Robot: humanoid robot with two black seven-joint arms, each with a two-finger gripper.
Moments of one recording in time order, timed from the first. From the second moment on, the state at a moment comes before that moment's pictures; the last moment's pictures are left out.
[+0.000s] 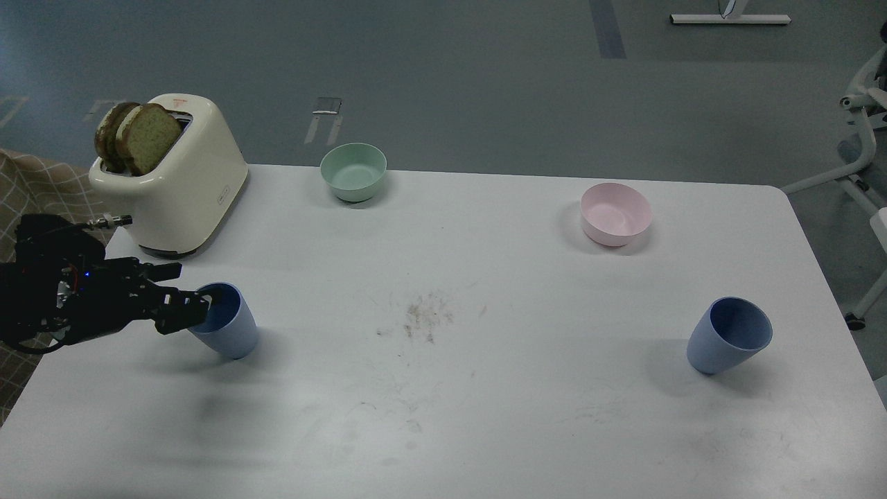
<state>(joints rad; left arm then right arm) -0.21 1.09 -0.86 -1.46 1.97 -0.25 -0.32 0.64 -0.54 1.56 0.75 -0.54 0.49 0.18</state>
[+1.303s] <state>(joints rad) -0.86 0.72 -0.58 -1.41 2.02 -0.49 -0.33 0.51 -0.54 1.64 0.75 -0.54 0.49 0.18</state>
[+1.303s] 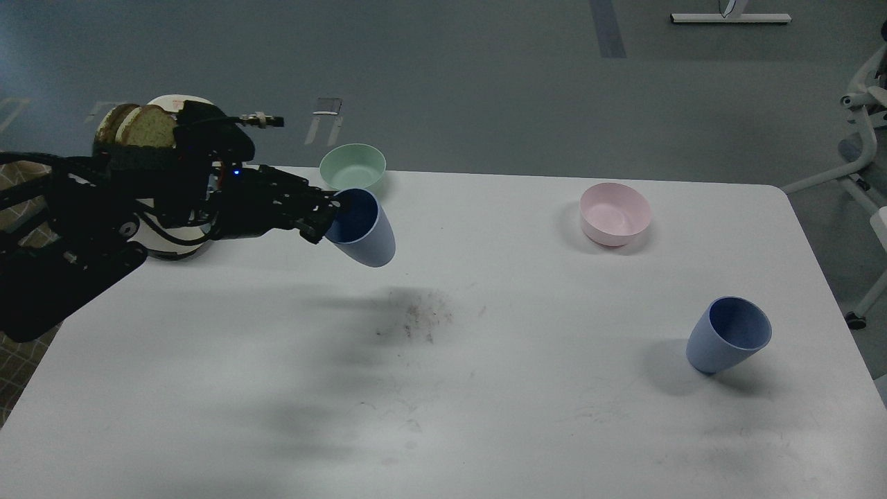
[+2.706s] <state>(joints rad) -1.03 0.31 -0.26 -1.14 2.11 -0.49 -0.32 0.48 -0.55 1.69 0.75 -0.54 0.49 0.18</state>
